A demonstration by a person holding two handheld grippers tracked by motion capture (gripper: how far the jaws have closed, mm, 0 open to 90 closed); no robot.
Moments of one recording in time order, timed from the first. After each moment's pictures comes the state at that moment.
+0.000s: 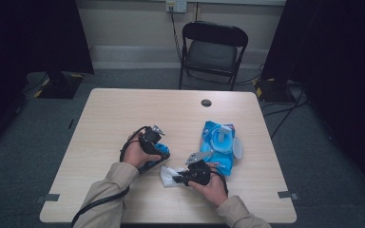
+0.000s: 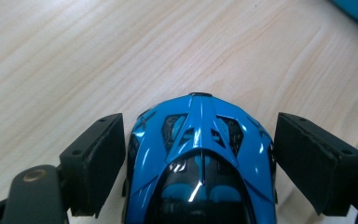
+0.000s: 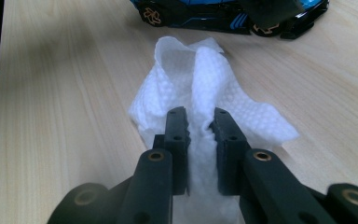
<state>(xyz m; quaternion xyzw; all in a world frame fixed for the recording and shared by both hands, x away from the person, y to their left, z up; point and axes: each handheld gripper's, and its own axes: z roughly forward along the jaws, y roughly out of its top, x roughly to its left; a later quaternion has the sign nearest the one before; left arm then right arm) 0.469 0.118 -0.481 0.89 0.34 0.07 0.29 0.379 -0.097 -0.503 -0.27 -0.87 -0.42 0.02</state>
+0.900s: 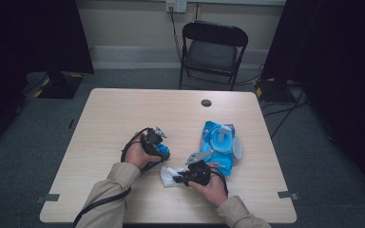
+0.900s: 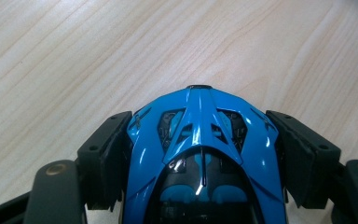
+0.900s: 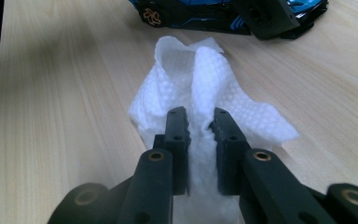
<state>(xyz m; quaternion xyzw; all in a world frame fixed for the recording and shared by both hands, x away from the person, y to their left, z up) 0.466 0.116 -0.484 0.90 0.32 0.09 0.27 0.379 -0.098 -0.503 -0.27 -0.86 -0.43 0.02</state>
